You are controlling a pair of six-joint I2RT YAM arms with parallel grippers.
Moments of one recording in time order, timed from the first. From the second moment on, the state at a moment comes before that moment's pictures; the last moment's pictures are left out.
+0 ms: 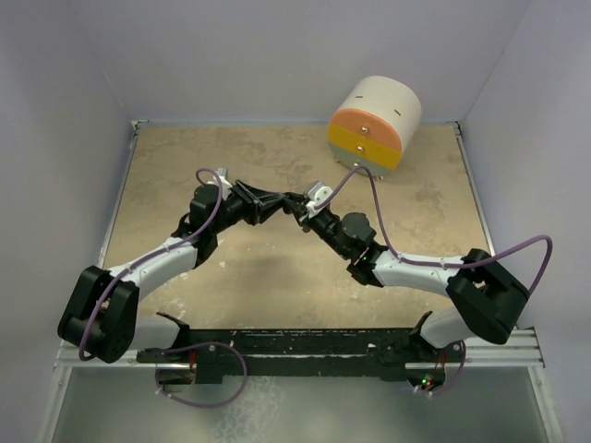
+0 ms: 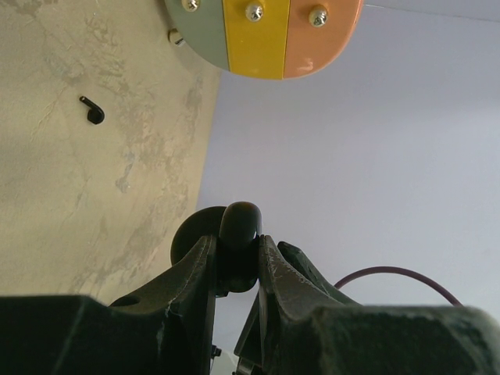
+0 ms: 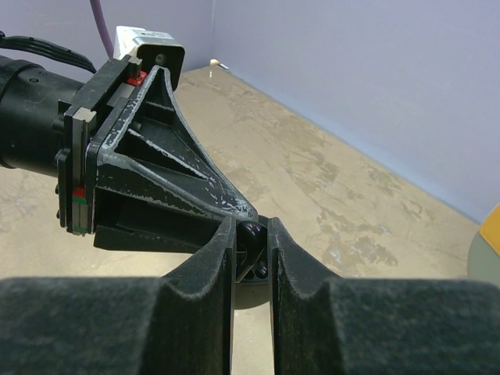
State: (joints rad) left arm -0.42 1.31 0.63 0.48 0.36 -1.54; right arm 0.87 1.44 0.65 0.92 0.11 -0.17
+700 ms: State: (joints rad) left arm -0.43 1.31 0.64 0.45 0.36 -1.54; right arm 0.87 1.46 0.65 0.96 0.10 -0.19
